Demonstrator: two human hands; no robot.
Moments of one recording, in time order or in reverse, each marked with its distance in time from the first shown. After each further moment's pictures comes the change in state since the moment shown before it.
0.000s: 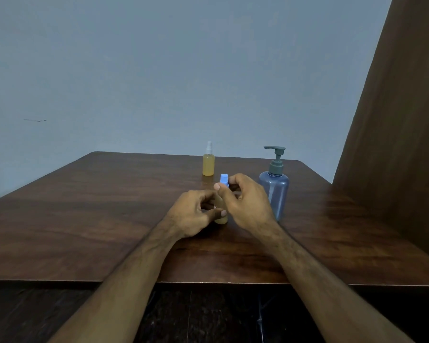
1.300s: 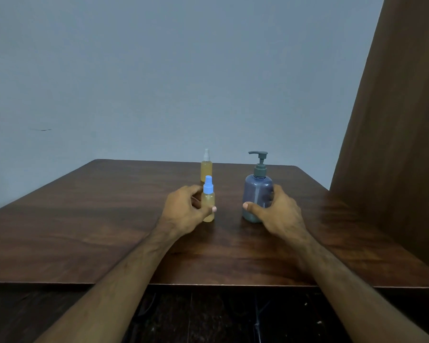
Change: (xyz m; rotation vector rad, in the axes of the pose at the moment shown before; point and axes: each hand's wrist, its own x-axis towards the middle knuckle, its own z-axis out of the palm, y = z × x) left_hand 0.002 0.006 -0.002 0.129 0.288 -0.137; right_hand -0.004 0.042 -0.055 -0.165 -0.005 0.368
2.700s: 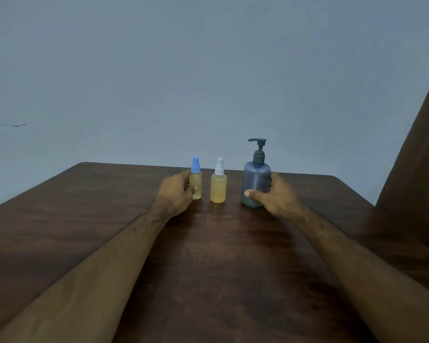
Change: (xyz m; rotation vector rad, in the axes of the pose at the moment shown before) left_hand 0.190 -0.106 0.020 0.156 -0.068 -0.147; right_hand 0.211 -0.009 0.088 0.099 -0.154 -0.056
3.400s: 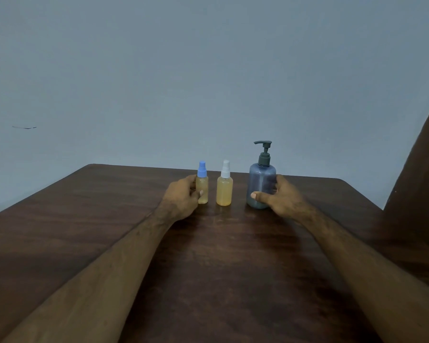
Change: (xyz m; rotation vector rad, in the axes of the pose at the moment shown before) left_hand -0.001 -0.002 -0.003 -0.017 -0.055 -0.018; right_hand 0.017 0.008 0.002 0.074 -0.076 0.000
